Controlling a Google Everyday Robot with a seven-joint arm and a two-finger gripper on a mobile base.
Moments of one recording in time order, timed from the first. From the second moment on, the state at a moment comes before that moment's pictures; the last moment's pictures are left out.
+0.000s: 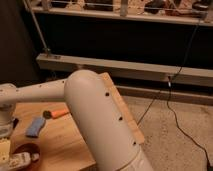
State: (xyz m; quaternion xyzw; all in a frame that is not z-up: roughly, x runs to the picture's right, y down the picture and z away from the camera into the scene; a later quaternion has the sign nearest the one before) arm -0.454 0.262 0.611 -0.54 -0.29 -0.23 0.76
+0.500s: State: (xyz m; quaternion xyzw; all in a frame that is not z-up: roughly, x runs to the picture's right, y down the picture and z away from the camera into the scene) arm -0.440 0.220 0.637 -0.53 -0.26 -0.18 0.79
